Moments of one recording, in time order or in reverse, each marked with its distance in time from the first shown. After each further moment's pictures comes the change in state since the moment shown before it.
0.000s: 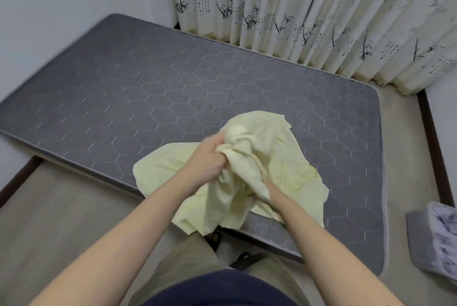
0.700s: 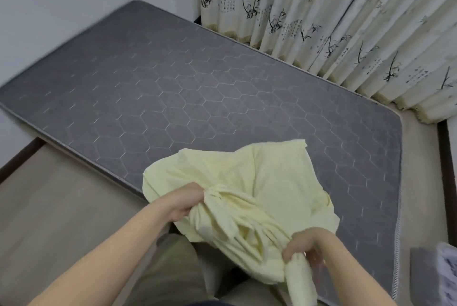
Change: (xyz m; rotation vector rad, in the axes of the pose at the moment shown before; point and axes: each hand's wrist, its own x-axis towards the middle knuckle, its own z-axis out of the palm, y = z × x) left_hand 0.025 -0.120 -0.085 -0.100 -0.105 -0.795; right_hand 0.034 0.052 -0.049 -0.453 -0.587 0.872
